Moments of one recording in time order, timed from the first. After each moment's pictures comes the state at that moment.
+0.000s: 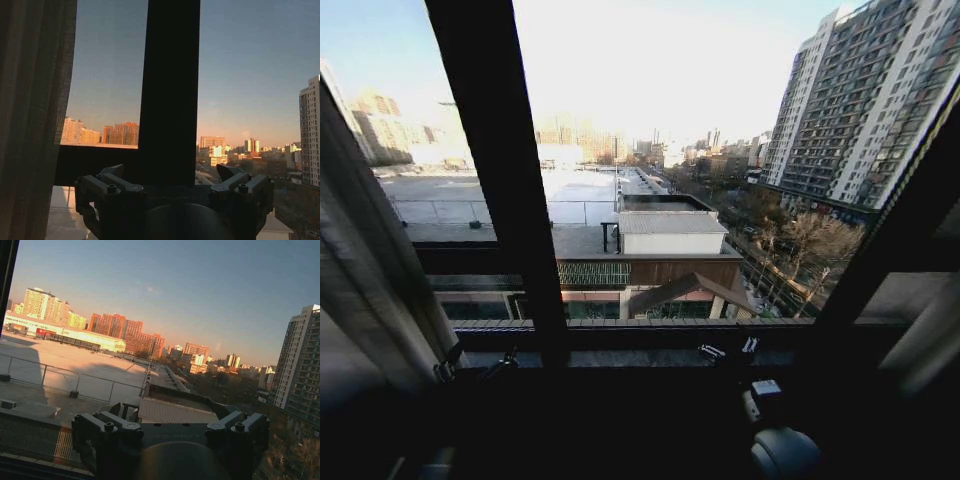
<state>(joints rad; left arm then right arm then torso) 1.82 -1.49 -0.87 -2.49 -0.35 0.03 0.09 -1.50 1.21 0.49 2.23 0.08 -0.25 0.19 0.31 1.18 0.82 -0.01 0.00</state>
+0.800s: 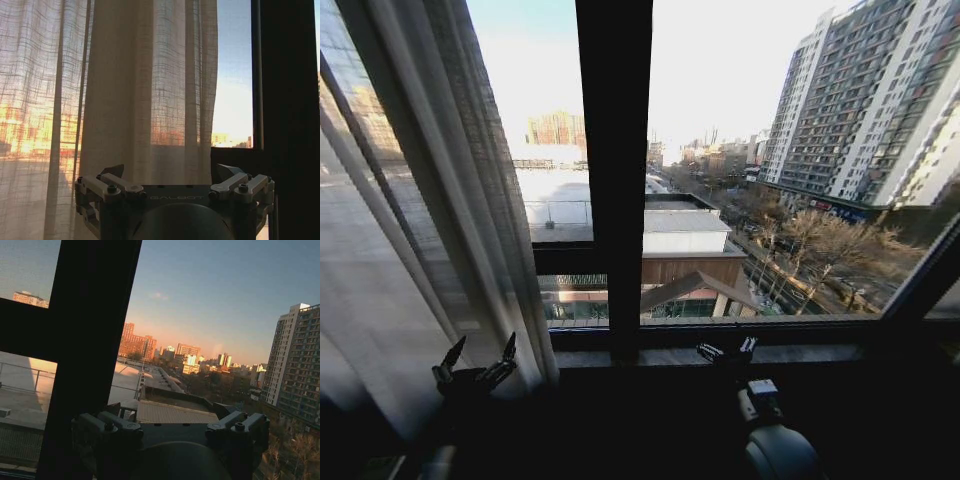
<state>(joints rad) 1.79 -1.47 -0.90 -2.45 -0.36 0.03 0.08 -1.47 1.22 0.45 2.21 0.08 -0.23 0.25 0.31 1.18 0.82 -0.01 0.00</state>
